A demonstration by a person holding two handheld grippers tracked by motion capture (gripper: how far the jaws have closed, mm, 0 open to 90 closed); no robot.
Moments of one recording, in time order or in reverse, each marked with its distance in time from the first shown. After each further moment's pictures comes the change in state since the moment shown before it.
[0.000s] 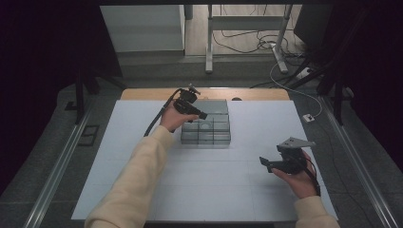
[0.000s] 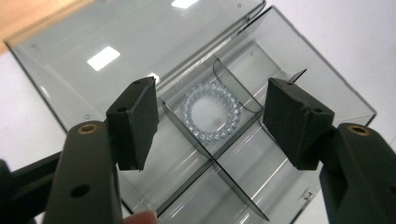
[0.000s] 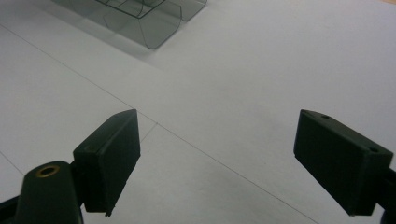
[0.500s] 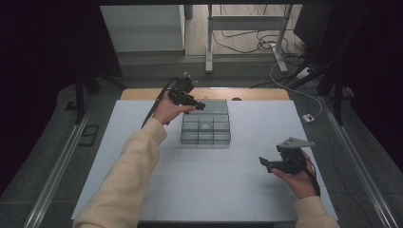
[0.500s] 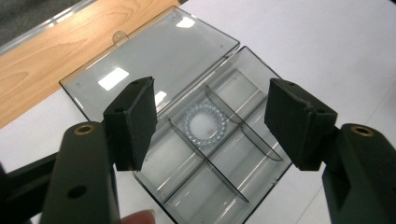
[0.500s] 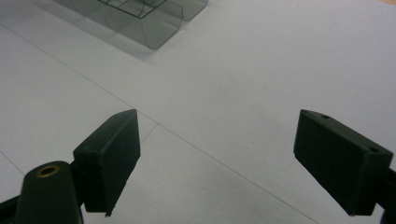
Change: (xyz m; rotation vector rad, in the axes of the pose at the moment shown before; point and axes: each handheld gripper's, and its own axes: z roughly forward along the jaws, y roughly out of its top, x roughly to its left) left arm -0.012 0.013 -0.055 -0.061 0.027 0.068; right arm 0.001 0.000 0.000 0.000 0.001 -0.002
